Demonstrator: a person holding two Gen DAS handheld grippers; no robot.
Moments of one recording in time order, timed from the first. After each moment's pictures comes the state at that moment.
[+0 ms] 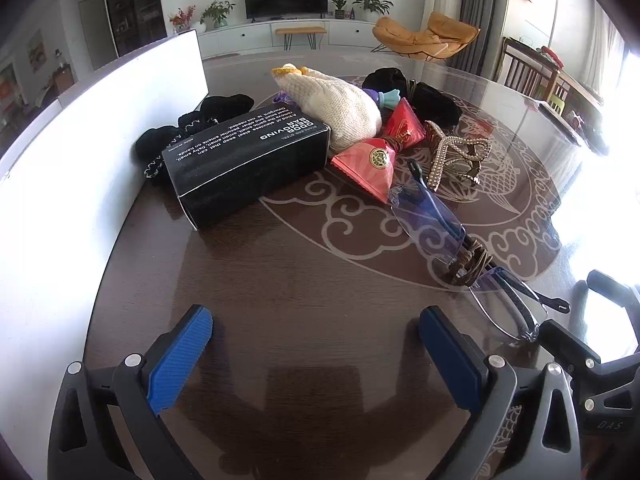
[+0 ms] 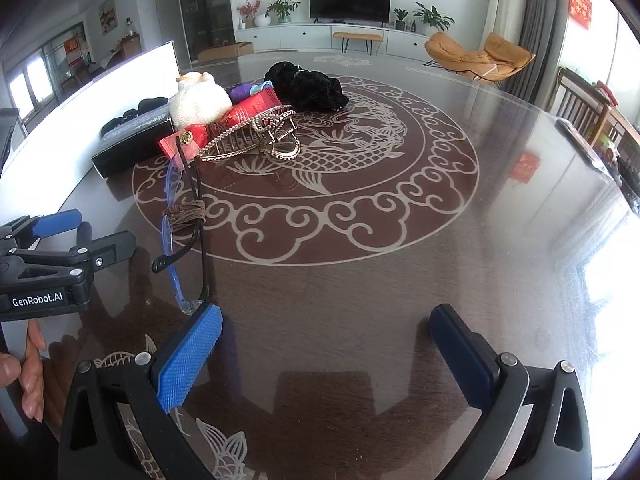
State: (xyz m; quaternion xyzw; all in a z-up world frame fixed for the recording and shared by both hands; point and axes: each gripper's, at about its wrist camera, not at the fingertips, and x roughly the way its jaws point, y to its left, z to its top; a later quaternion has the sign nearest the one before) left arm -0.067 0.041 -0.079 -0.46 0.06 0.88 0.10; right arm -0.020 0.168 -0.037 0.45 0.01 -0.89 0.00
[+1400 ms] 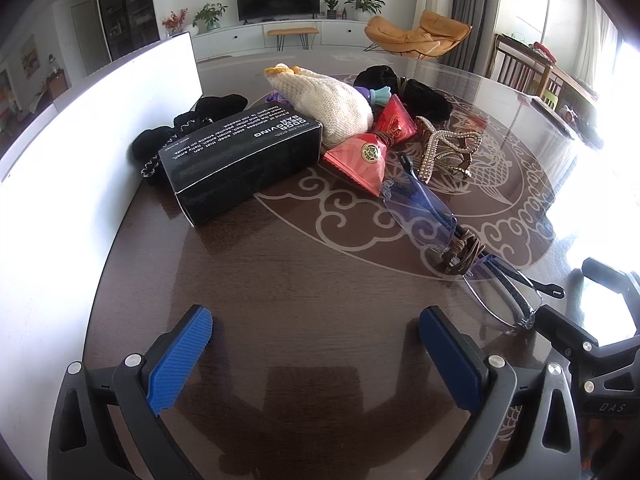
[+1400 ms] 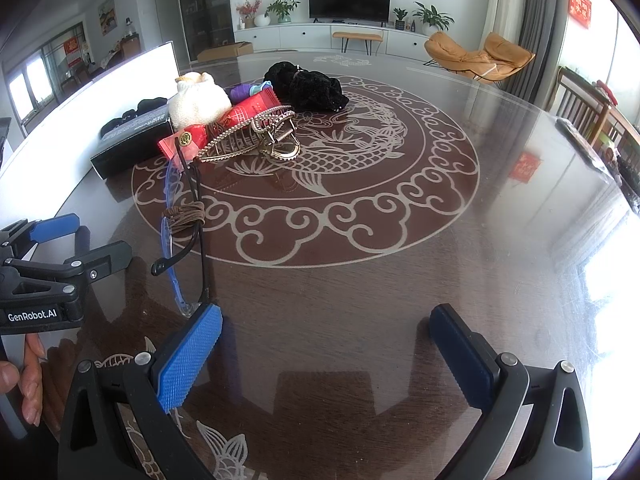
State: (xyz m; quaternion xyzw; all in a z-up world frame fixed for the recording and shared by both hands) left arm -0.066 0.042 -0.078 -0.46 0.06 0.88 0.12; right arm -0.020 0.170 -0.037 0.45 0.01 -0.89 0.00
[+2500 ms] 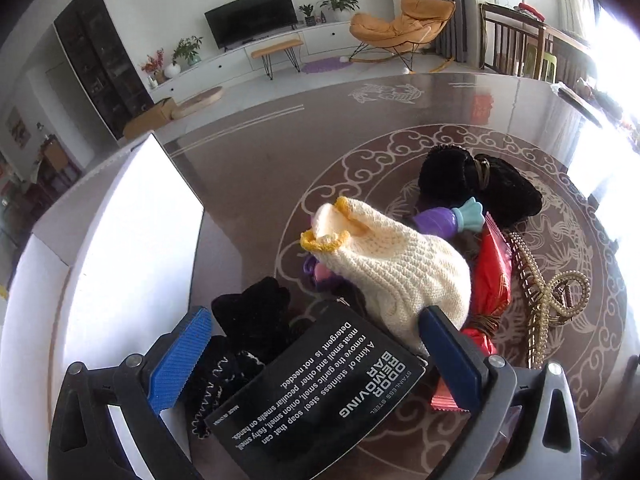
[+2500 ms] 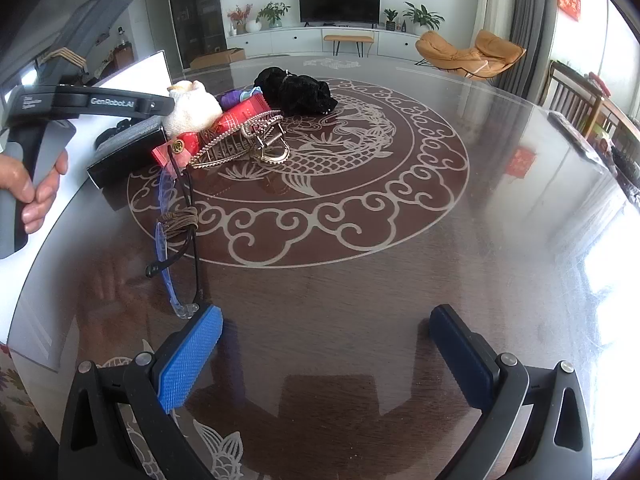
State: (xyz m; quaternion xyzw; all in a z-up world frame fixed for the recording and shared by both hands) left arm -0.218 0.063 -0.048 -0.46 0.15 0.87 0.12; right arm -0.020 0.172 -0.037 0.45 -0.01 -0.89 -0.01
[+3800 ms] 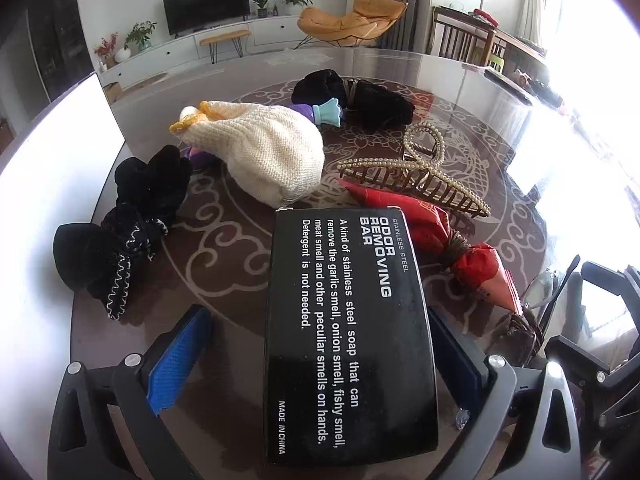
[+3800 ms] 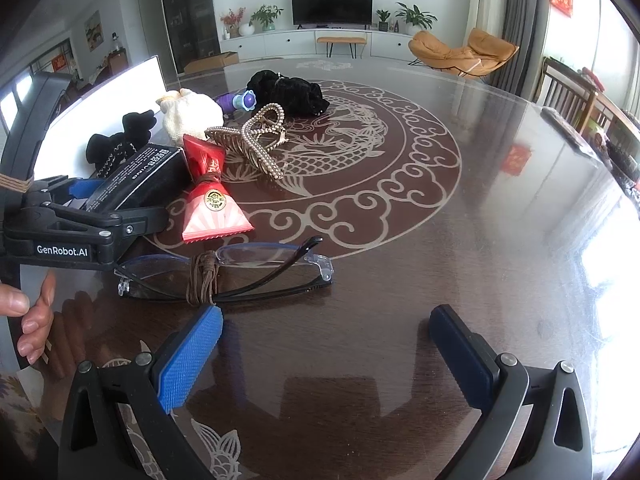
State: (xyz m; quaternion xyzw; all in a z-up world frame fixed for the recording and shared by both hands) left arm -0.119 0.078 -0.080 -0.46 0.12 0.85 0.22; right arm -0.017 0.178 -0.038 0.44 -0.02 -0.90 -0.02
